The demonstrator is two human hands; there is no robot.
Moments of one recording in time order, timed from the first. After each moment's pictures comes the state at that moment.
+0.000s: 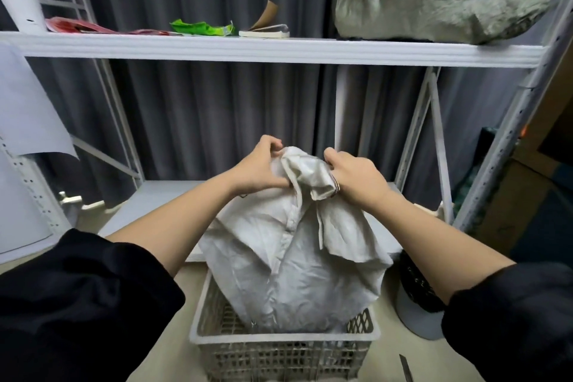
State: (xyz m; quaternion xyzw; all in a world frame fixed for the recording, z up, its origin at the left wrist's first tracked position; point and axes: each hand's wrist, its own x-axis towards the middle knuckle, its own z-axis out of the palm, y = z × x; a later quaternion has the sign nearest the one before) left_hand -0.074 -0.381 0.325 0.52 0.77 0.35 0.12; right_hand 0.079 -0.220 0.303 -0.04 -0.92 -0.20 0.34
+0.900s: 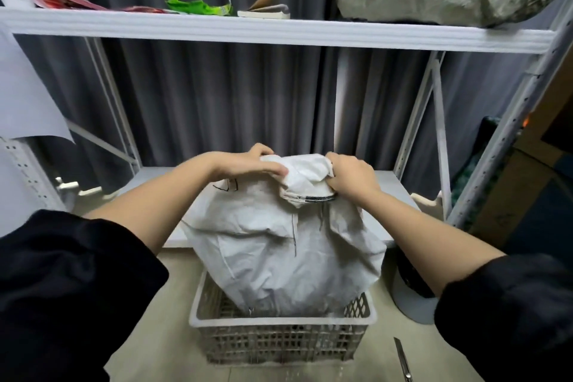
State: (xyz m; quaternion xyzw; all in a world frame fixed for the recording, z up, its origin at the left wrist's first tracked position) left_hand -0.093 -0.393 0.326 0.44 0.81 0.23 0.31; right_hand 0.065 -0.222 0.279 -0.29 -0.94 0.02 0.18
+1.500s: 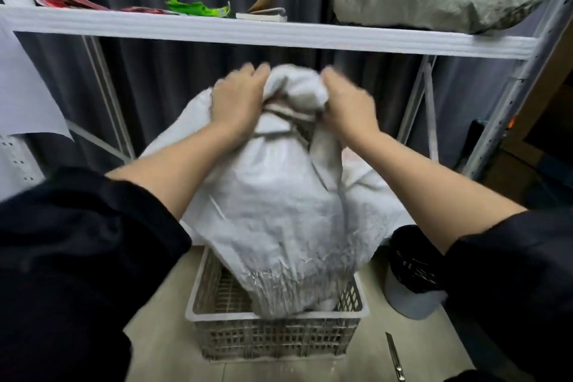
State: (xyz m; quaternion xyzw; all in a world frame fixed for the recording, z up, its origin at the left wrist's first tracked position) left_hand -0.077 -0.381 0.390 0.43 0.80 0.17 -0.38; right_hand 0.066 -0.251 0.391 -0.20 -0.90 -0.09 0.38
